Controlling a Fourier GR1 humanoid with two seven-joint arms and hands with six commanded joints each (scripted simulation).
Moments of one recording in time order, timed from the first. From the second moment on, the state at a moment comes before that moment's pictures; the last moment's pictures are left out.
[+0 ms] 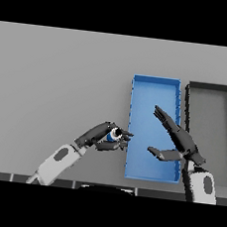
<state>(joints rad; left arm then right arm) -0.27 0.15 -0.61 -1.58 0.09 -0.14 -0.04 0.01 -0.34 0.10 -1.97 -0.33 0.42 0.10</state>
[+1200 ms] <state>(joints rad) -0.30 0.22 -0.62 -1.59 0.03 -0.22 0.09 -0.53 -0.17 0.39 -1.76 -0.31 0.60 0.36</state>
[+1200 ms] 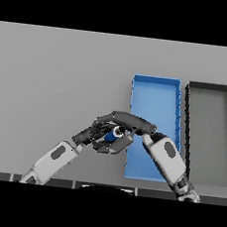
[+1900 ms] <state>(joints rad) -0.24 0.12 -0.53 -1.59 0.04 -0.26 -0.02 -0.56 -0.23 0.47 -1.74 -0.42 0.51 0.17</state>
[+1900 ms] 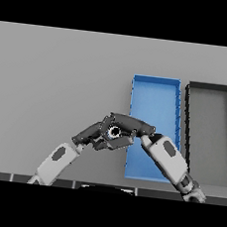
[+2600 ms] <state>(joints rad) -0.27 0.17 -0.54 -1.56 -0.12 -0.30 -0.01 -0.57 -0.24 0.49 -1.74 -0.42 0.49 0.22</state>
